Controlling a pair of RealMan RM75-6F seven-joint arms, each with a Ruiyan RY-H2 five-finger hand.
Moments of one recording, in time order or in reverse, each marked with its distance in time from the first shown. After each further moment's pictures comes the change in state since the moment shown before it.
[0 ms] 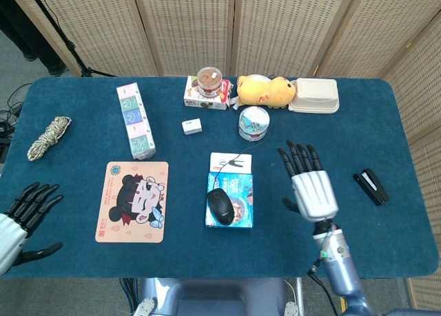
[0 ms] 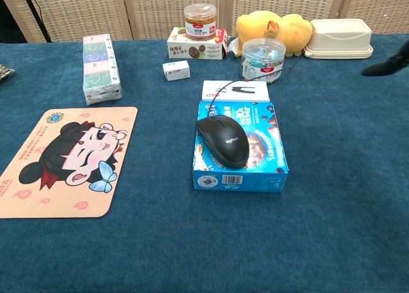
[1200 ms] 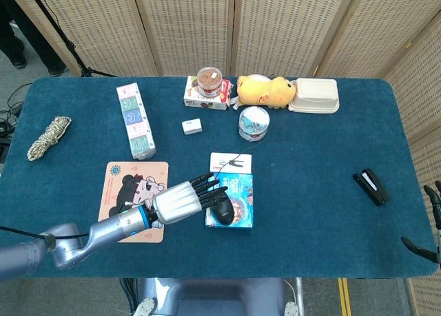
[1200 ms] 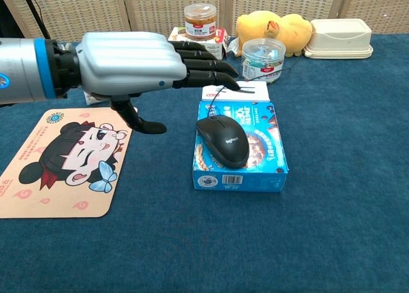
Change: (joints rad) left arm -0.734 -0.332 -0.152 -0.138 -0.141 -0.943 0.472; right arm -0.469 0.316 -0.133 0.362 -0.212 0.184 0.789
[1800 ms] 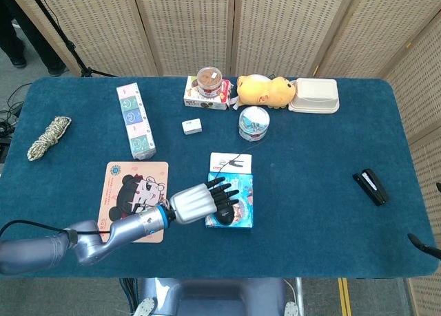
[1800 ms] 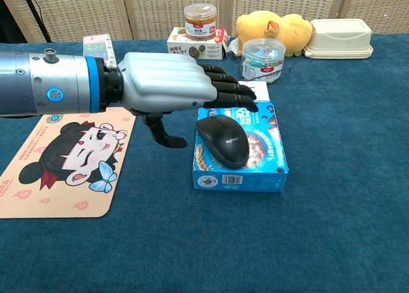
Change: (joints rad) left arm -0.100 -0.084 0.006 0.017 -0.176 -0.116 0.119; right arm -0.034 0.009 0.060 0.007 0.013 -0.019 0.059
